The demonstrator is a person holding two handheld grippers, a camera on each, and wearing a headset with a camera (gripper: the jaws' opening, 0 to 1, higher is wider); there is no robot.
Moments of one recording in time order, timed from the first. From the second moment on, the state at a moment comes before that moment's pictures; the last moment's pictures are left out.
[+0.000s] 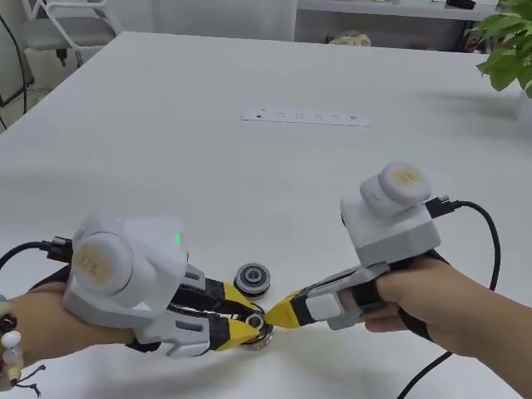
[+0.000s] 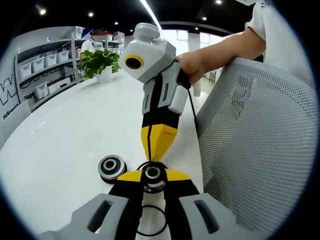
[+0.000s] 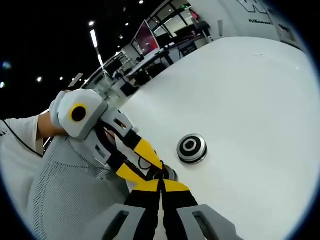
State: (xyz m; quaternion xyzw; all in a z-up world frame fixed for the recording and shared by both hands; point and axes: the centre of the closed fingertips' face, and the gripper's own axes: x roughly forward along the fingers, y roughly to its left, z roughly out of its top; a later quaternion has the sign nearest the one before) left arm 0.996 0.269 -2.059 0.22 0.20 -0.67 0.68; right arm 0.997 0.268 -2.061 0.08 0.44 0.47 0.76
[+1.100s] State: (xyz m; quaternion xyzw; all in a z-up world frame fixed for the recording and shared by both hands) left arm 0.980 0.318 -1.954 0.25 0.15 -0.66 0.69; right arm 1.002 0.264 -2.052 0.10 0.43 0.46 0.77
